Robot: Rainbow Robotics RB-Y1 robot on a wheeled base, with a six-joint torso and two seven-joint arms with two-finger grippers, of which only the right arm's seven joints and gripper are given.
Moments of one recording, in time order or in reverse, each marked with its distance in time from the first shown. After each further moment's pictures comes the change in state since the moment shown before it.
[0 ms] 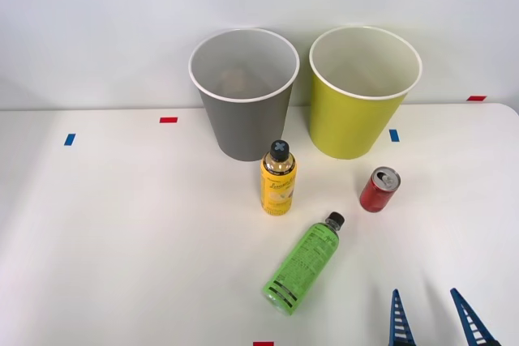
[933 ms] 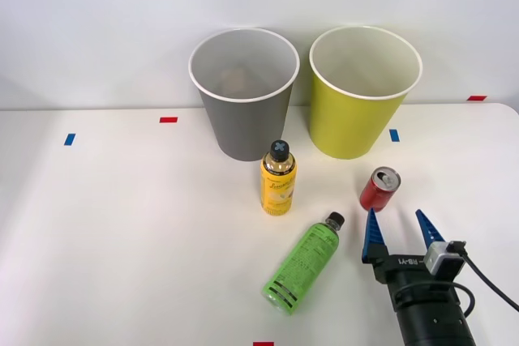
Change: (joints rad) arm -0.329 0.072 -0.059 0.000 -0.060 0.338 -0.034
